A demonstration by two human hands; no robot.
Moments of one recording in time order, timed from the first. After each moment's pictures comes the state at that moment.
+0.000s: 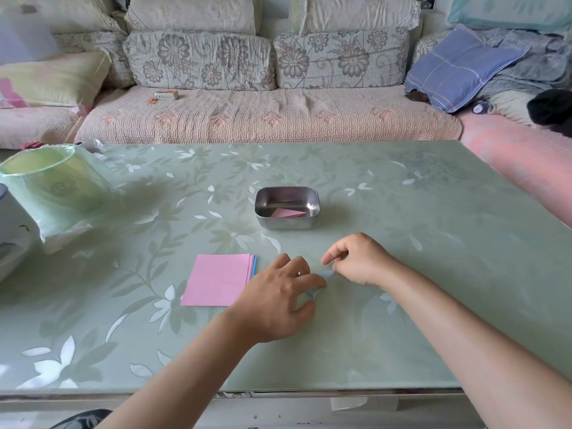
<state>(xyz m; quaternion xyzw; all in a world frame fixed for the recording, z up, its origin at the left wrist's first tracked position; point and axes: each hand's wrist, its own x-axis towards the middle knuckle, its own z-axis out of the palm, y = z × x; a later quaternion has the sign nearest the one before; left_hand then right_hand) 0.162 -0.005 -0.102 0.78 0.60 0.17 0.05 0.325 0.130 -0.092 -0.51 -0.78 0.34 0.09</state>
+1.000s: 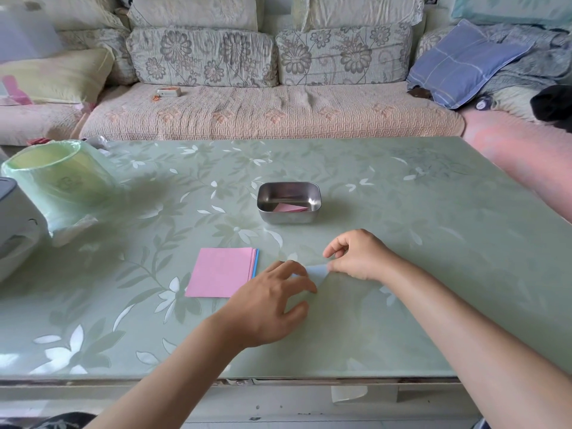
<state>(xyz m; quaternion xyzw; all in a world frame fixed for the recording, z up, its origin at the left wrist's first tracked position) 0.154 -0.028 -0.104 0.76 0.61 0.19 0.12 0.327 0.123 -0.089 -0.51 -0.77 0.36 0.10</state>
